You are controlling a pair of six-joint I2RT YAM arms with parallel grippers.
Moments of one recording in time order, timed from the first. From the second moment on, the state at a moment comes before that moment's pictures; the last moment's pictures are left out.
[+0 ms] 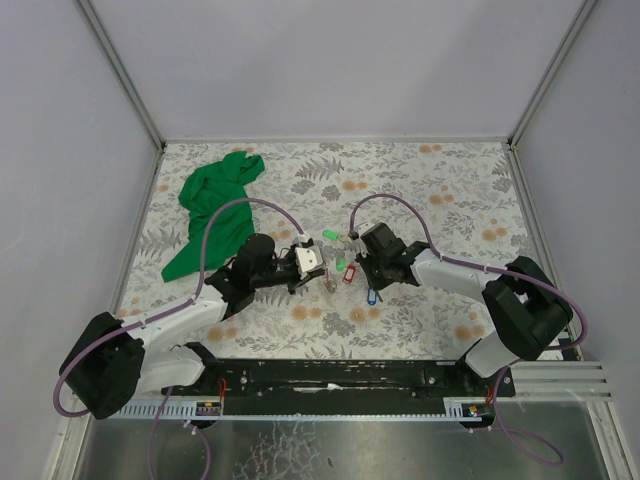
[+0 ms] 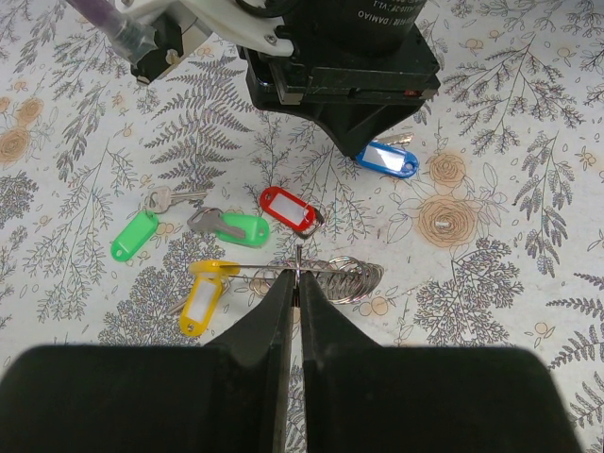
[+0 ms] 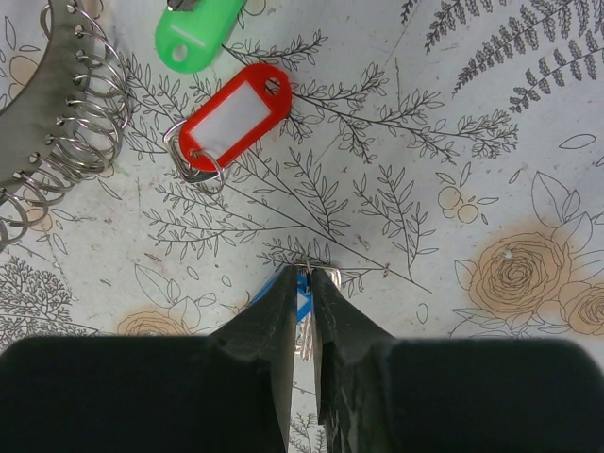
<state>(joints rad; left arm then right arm) -0.67 1.16 0.52 0.25 0.52 0.37 0.71 1.55 0.82 -0.33 0.02 0.16</state>
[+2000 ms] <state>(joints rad) -0.67 1.16 0.52 0.25 0.52 0.37 0.71 1.58 0.82 -0.32 0.01 0.20</state>
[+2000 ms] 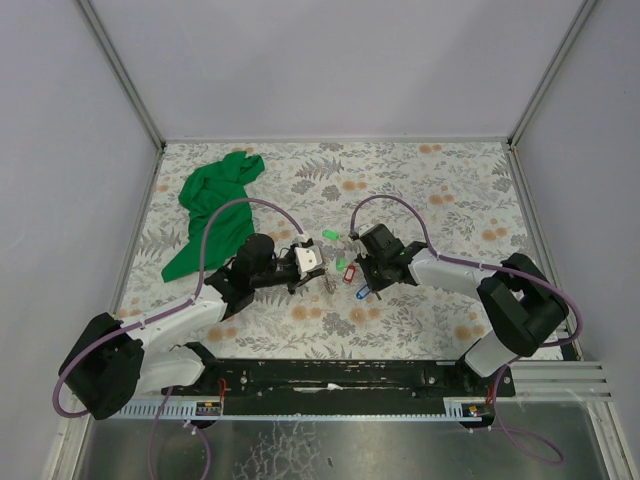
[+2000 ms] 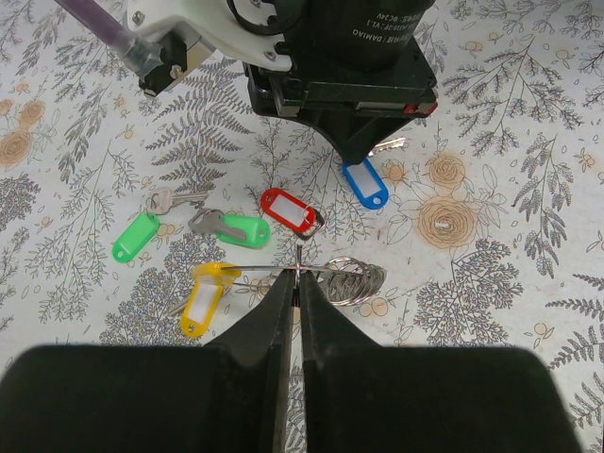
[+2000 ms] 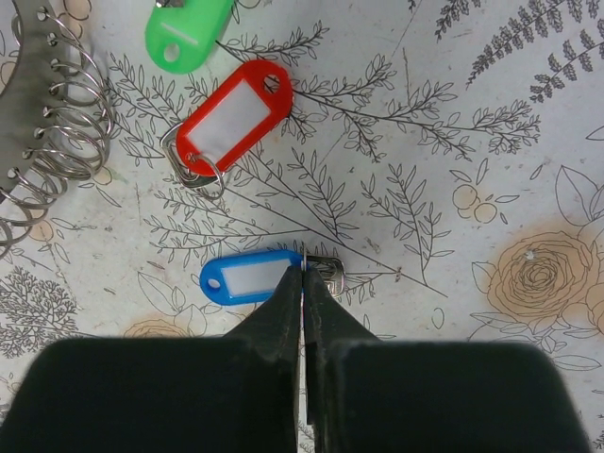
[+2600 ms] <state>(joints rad) -0.67 1.14 0.52 0.25 0.58 0.37 0.74 1.33 0.79 -0.29 -0.08 -0.06</state>
